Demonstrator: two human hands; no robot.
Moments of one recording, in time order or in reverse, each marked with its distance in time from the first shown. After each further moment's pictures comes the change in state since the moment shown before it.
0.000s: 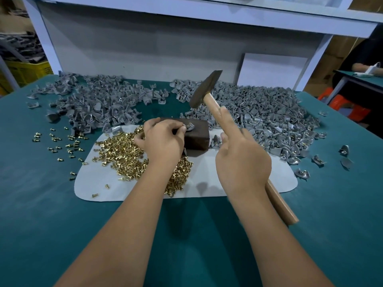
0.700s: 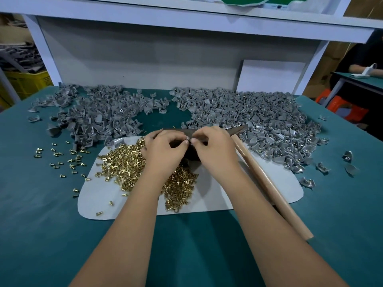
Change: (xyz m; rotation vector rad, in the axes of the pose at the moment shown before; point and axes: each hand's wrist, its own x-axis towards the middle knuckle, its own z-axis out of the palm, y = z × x) left_hand 0.009 -0.009 -0.019 -0.160 -0.241 0.050; right_hand 0.049 -0.021 0.050 0.413 -0.285 -0.030
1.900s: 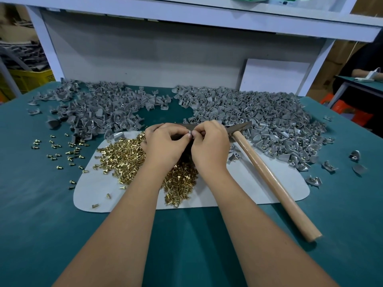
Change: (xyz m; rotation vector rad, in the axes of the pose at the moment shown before) left_hand 0.003 -0.005 0.005 -0.064 0.038 0.057; right_hand 0.001 0.002 0.037 0.085 0.327 -0.027
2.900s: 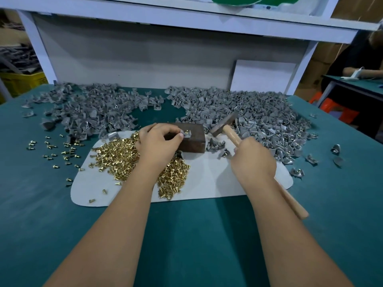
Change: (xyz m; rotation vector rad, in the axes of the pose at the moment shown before) left_hand -0.010 0.005 -0.001 0.067 -0.010 -0.021; right_hand -0.008 0.035 -0.094 -0.692 -0.264 0.340
